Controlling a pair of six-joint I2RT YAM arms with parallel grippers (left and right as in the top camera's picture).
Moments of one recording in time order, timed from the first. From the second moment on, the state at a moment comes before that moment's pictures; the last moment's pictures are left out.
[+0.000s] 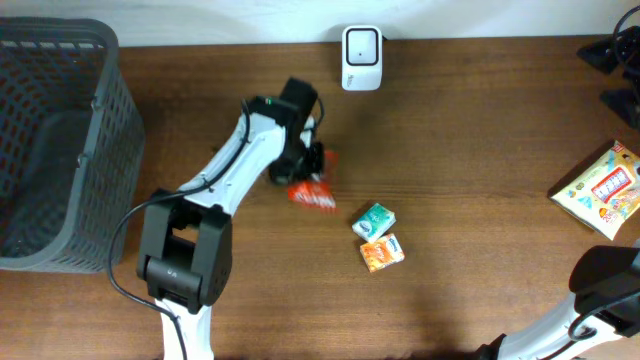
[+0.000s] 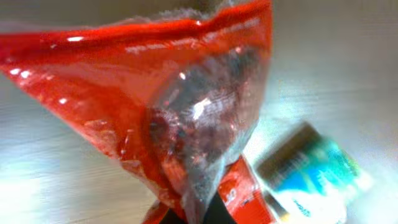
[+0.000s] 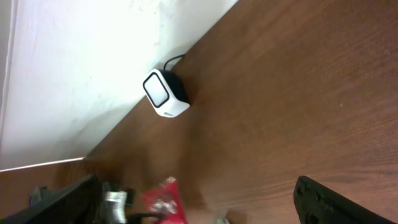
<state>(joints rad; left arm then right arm) -0.42 2.09 1.74 -1.09 0.16 -0.40 -0.58 1.95 2.30 -1.40 -0.73 0.26</state>
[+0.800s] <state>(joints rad) -0.48 2.28 2.02 -1.15 -0.57 -0.26 -0.58 1.95 2.30 -1.40 -0.73 0.26</state>
